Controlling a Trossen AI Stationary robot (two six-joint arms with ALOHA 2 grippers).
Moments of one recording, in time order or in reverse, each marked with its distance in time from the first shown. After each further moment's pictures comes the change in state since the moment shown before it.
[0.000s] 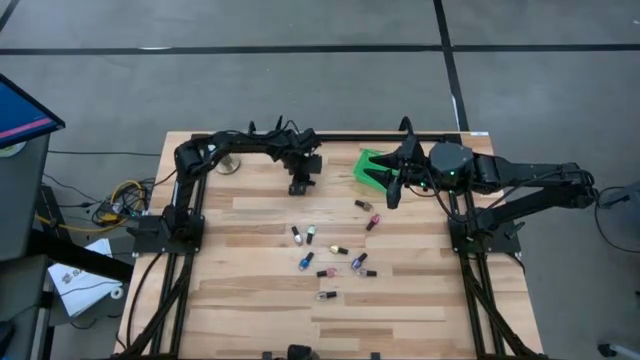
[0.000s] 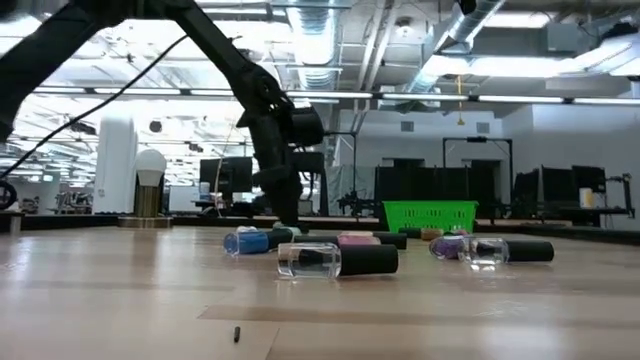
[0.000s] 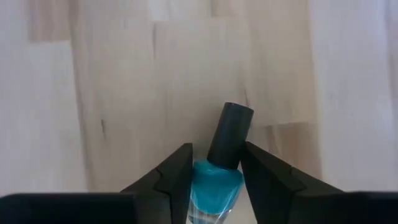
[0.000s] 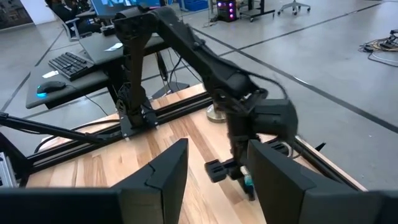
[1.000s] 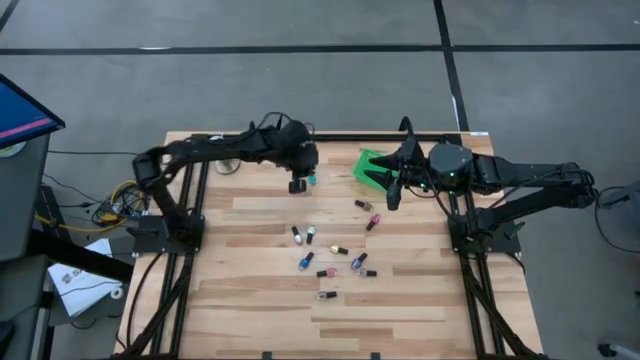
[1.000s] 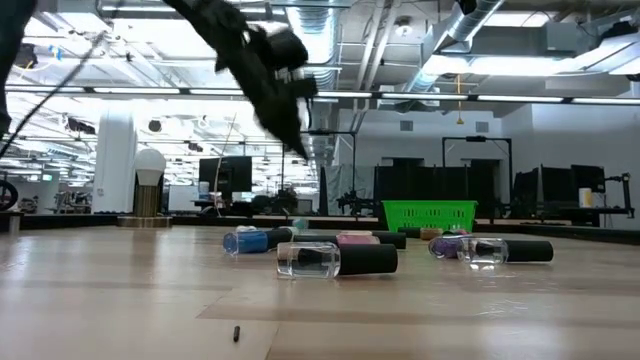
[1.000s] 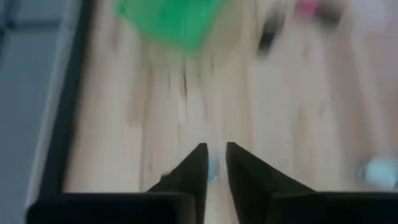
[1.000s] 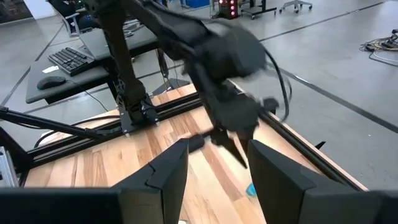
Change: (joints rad) left arm -0.078 -0.375 -0.121 0.148 -0.030 -0.180; right arm 0.002 0.010 0.001 -0.009 0.003 -0.008
